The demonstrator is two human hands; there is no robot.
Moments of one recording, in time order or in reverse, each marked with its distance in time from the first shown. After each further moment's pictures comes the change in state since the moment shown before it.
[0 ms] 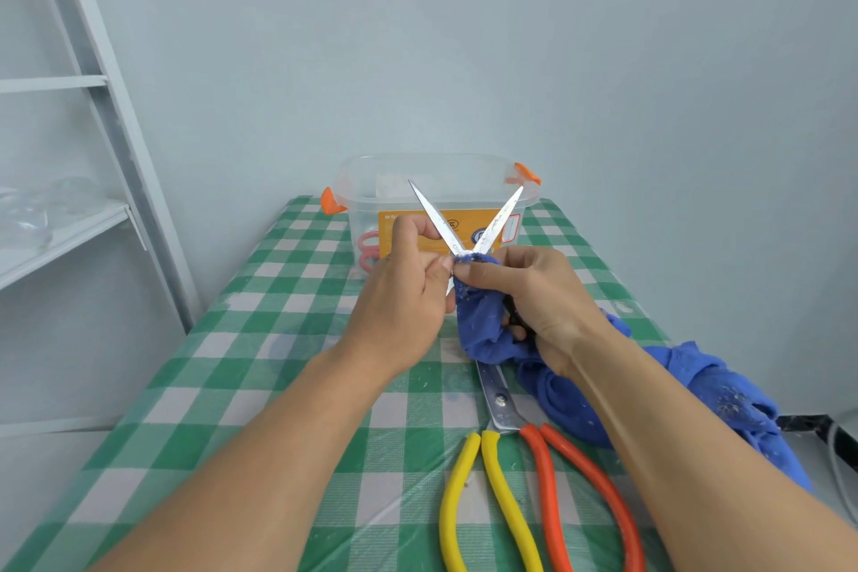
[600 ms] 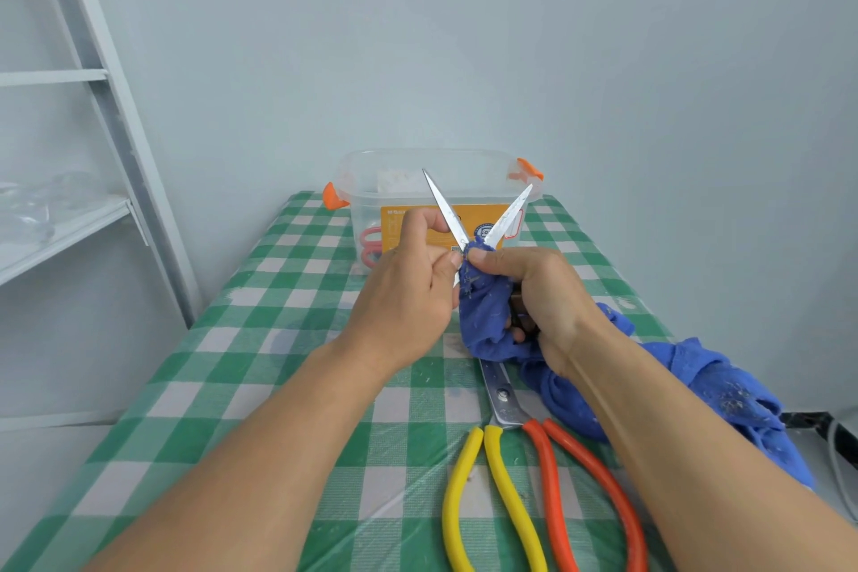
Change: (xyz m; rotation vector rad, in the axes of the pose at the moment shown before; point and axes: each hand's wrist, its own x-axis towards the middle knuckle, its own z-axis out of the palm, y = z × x) left_hand 0.001 -0.001 -0.001 0.093 -0.017 0.063; right_hand -0.008 -0.007 0.006 0.127 0.010 0.210
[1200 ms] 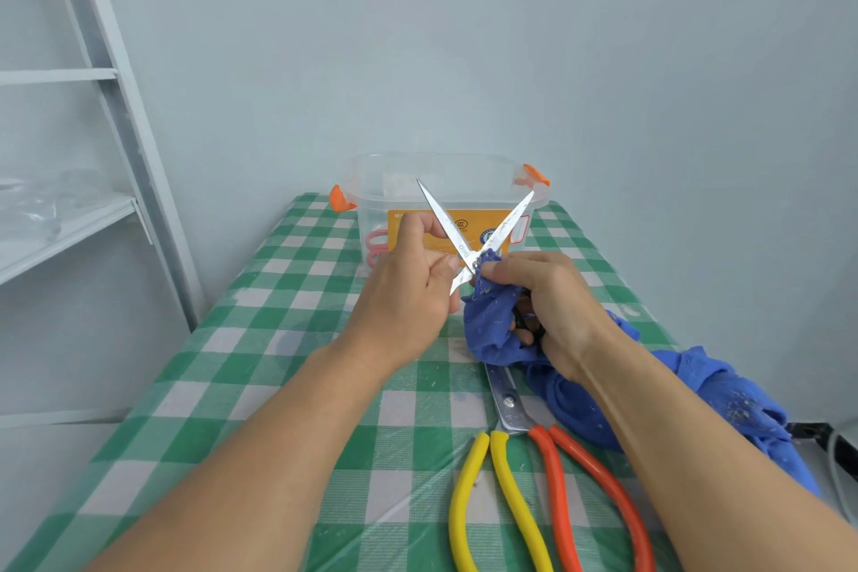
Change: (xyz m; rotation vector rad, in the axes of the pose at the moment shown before) left_hand 0.001 -0.001 -0.006 -0.106 -0.004 -0.086; right_hand 0.004 0.002 -0.006 -0.060 -0.029 -0.162
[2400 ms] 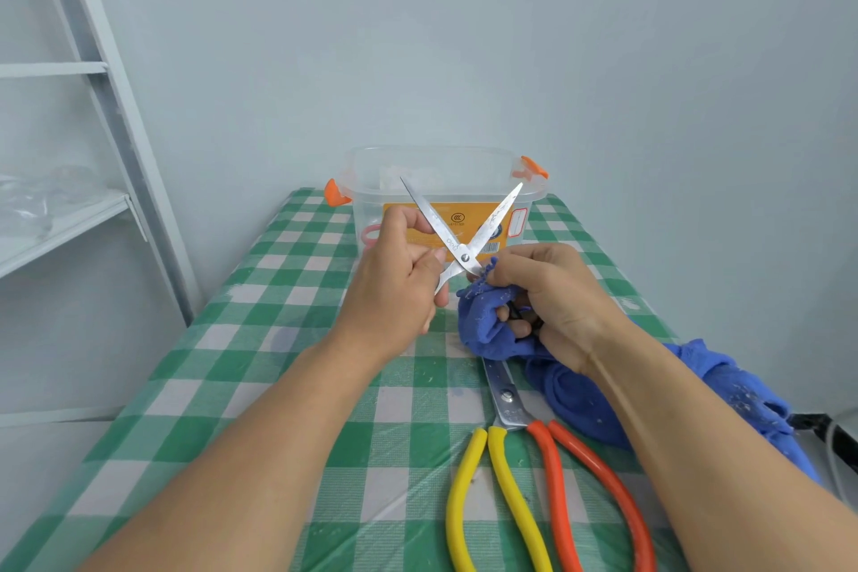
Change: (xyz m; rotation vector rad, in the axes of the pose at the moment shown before) left_hand -0.001 -0.001 -0.004 -0.123 0.035 -0.067; right_hand 0.006 0.004 -0.005 0.005 -0.056 -0.026
